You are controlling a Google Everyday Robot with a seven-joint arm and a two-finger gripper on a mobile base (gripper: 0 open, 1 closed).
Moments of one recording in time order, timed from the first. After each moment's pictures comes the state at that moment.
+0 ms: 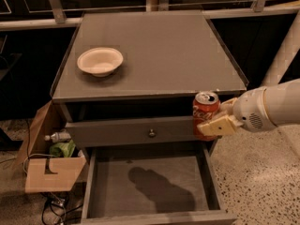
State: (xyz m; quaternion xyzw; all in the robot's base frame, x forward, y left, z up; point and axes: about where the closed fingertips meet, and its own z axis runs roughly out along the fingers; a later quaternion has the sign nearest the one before) arm 0.473 -0.174 0.830 -0.40 0.83 0.19 0.34
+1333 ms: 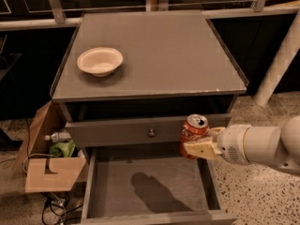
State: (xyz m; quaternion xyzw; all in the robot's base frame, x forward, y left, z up) arm 0.458 -0.152 0.755 -0.29 0.85 0.22 0.38
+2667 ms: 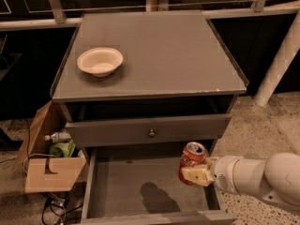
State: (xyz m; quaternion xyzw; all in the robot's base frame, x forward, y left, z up) arm 0.424 -0.154 0.668 -0.21 0.89 0.22 0.34
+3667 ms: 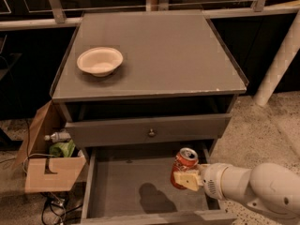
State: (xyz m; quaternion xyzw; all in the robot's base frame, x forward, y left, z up) arm 0.422 -0.134 0.635 -0.18 0.89 0.24 0.34
